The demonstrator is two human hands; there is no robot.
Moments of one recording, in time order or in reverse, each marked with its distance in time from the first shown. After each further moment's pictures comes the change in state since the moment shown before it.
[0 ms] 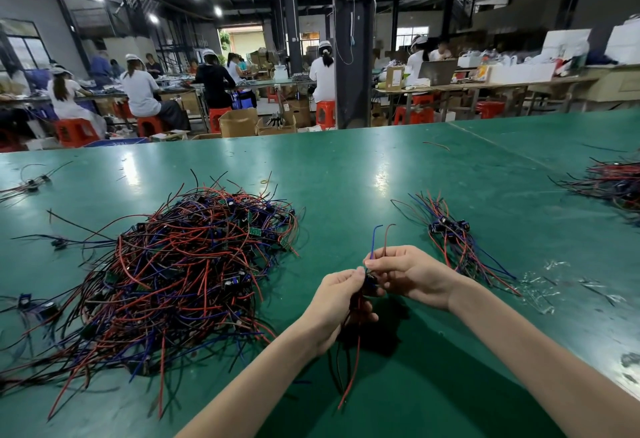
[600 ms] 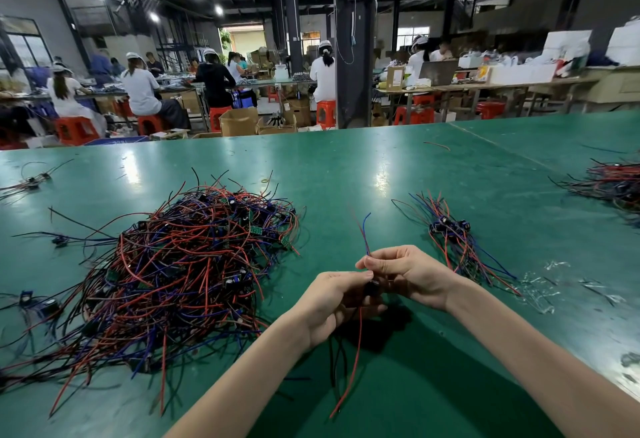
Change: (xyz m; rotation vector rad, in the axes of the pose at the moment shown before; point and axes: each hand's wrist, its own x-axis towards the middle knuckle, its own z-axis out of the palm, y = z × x) left_hand 0.003 0.007 -0.012 -0.167 -0.060 -0.143; right_hand -0.002 0.000 0.004 0.046 -0.017 -0.022
